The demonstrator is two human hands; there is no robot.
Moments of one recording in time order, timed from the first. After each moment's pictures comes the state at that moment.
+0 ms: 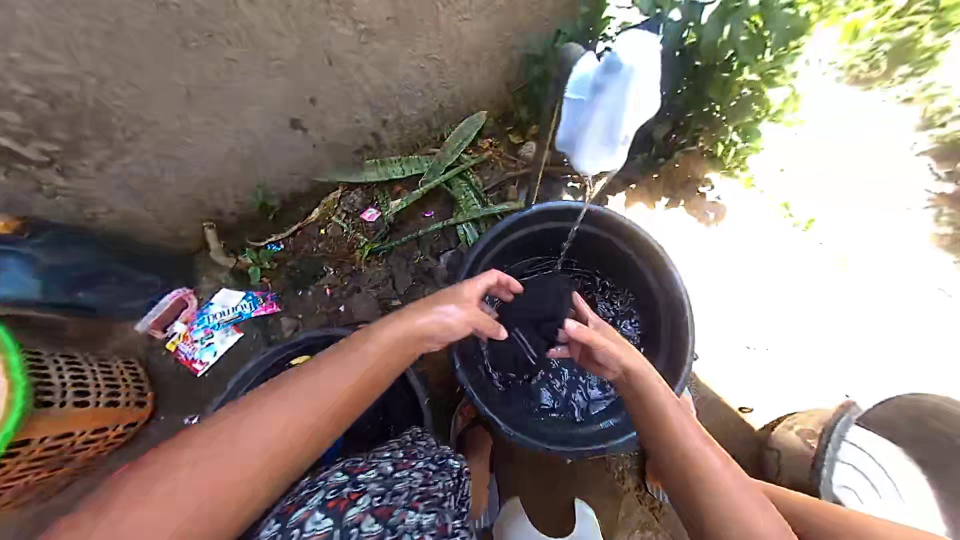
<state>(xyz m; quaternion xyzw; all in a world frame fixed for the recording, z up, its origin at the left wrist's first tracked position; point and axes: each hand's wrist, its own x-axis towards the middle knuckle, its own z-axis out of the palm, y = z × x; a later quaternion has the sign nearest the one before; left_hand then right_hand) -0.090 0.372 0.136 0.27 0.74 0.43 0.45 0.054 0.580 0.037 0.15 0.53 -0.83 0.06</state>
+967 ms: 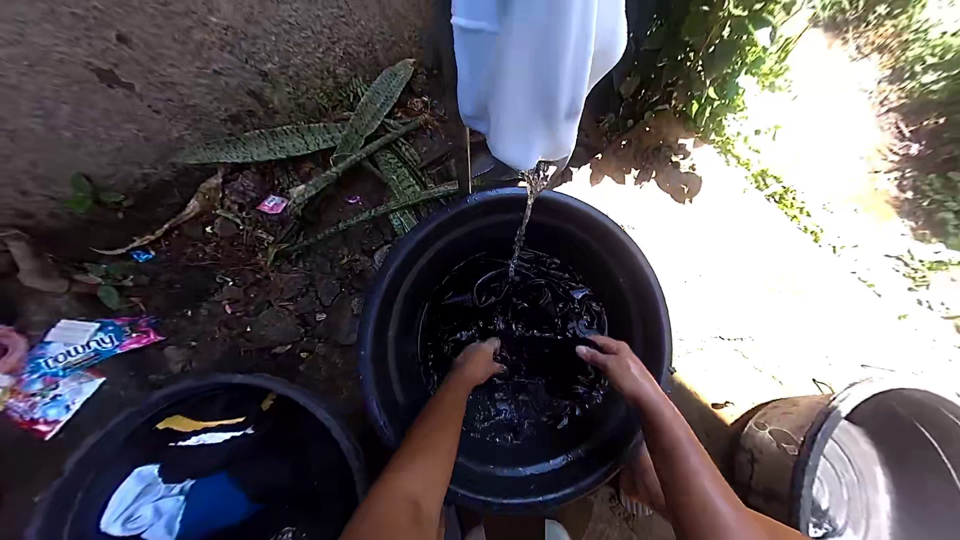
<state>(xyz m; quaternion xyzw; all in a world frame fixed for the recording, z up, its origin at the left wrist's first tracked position) -0.087 0.490 -0.148 0.27 0.83 0.12 0.47 0.087 0.699 -0.052 0.34 0.73 -0.58 0.11</state>
